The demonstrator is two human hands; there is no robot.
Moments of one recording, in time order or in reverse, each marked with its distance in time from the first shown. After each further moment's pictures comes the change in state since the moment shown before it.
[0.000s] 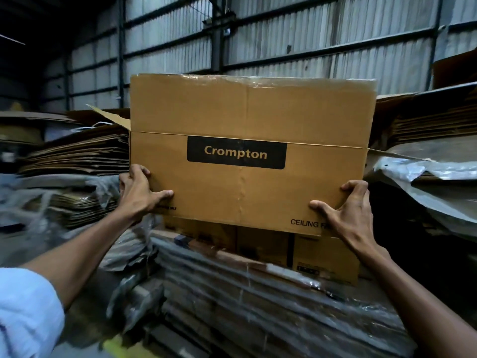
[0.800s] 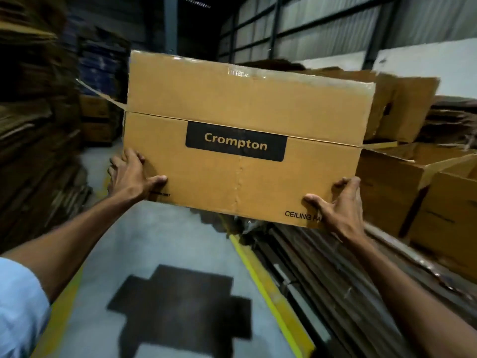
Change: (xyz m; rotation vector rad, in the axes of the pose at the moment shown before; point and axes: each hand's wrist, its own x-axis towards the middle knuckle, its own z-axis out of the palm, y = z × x) left_hand -0.310 -0.072 -0.247 0.472 0.364 -0.497; right_hand -0.171 -0.089 0.053 0.424 -0.634 -0.043
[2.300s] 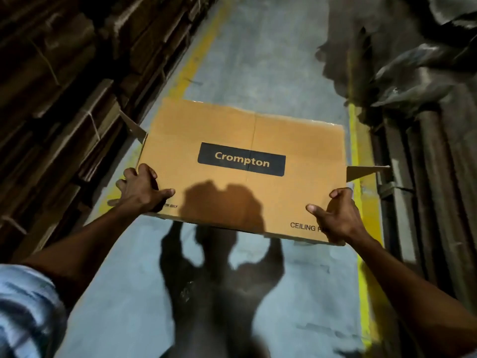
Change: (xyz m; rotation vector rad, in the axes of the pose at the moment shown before) left_hand -0.412 -0.408 0.204 0.363 -0.314 -0.828; right_hand -0.305 0.349 0.311 -0.157 -1.040 0.161
